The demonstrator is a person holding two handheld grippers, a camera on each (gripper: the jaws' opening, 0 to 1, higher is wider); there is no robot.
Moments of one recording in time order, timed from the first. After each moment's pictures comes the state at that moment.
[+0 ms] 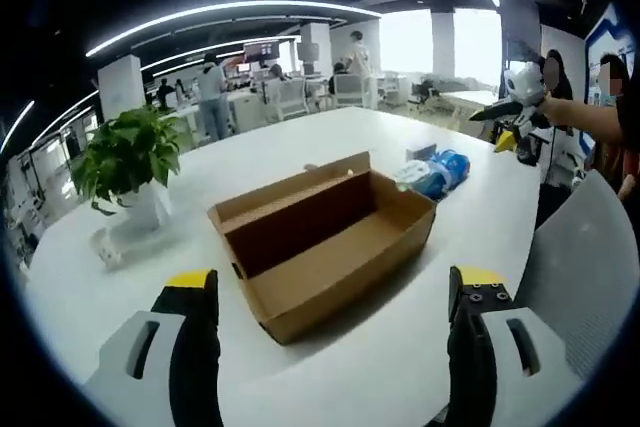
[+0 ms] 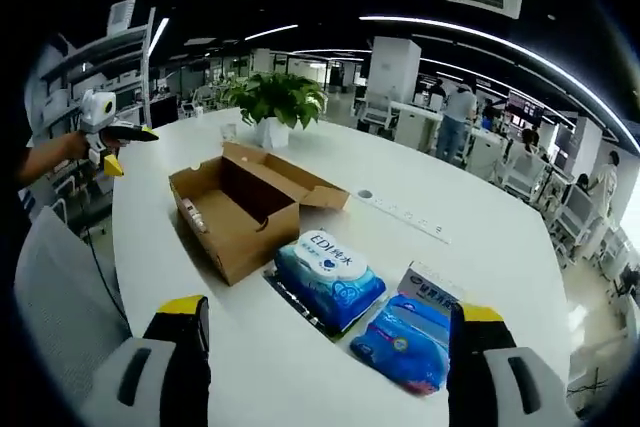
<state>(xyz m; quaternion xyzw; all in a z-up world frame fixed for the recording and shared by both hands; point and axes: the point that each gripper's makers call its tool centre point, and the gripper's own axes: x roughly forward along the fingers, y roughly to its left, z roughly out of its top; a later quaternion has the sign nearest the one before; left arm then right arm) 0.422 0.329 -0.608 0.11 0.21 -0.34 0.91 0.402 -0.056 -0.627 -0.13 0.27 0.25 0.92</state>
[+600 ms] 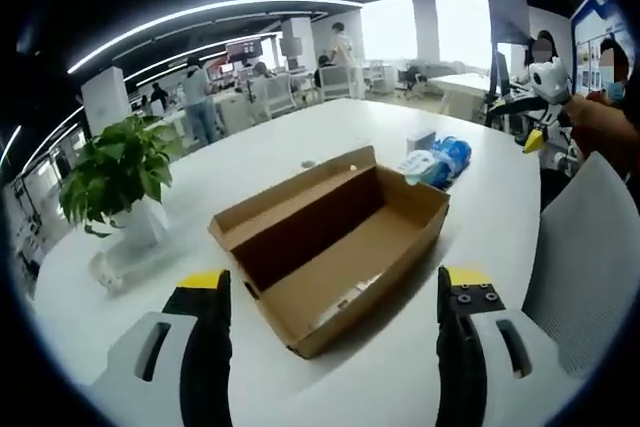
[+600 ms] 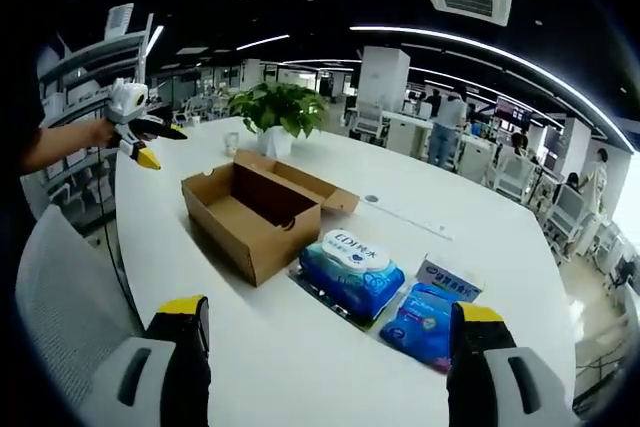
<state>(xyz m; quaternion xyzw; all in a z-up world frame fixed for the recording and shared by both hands) 0.452 0.329 -0.615 0.15 0.22 -0.37 0.89 0.364 -0.032 -0.629 -0.11 0.25 0.23 0.93</state>
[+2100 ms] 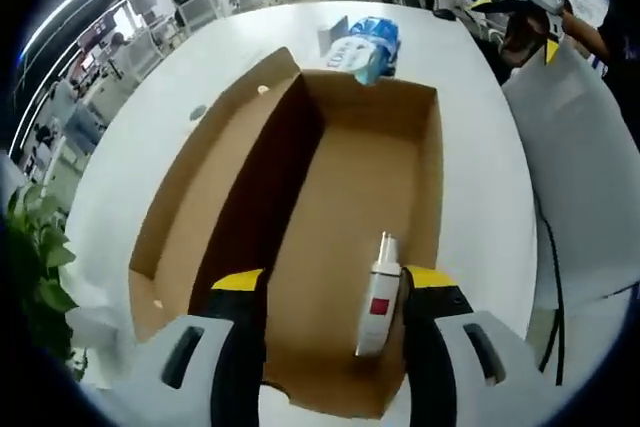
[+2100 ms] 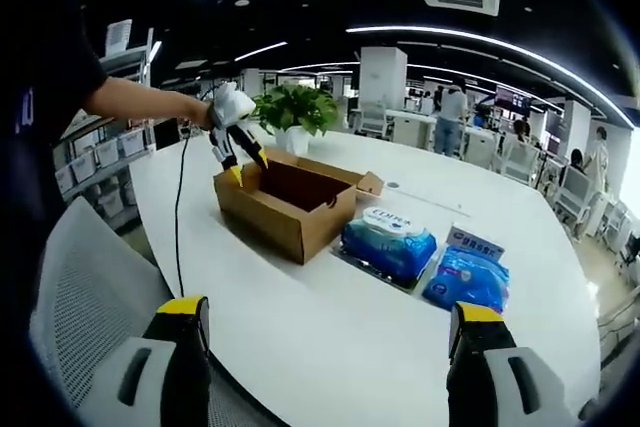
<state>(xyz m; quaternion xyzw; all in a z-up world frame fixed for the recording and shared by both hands) 0.510 0.273 -0.714 0.37 0.36 -0.55 0.65 0.296 -0.010 -0.650 -0.07 0.26 0.24 0.93</state>
